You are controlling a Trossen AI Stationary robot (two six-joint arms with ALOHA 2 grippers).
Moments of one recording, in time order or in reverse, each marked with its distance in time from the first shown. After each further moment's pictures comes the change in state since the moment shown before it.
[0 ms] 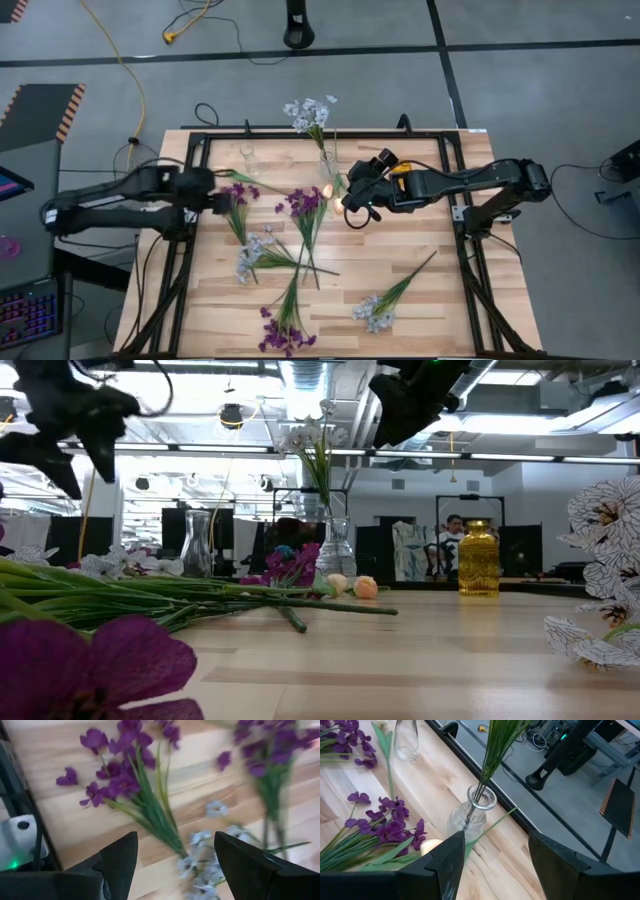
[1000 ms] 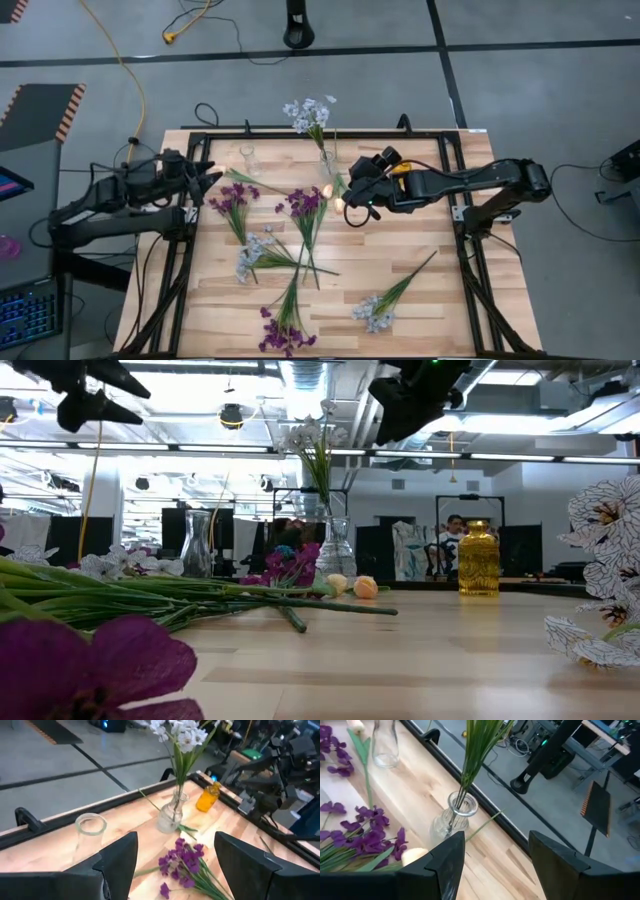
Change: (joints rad) left arm 0.000 -0.416 -0.033 0.458 -0.264 0.635; right arm 0.000 -0.001 0.000 0.002 0.086 0.000
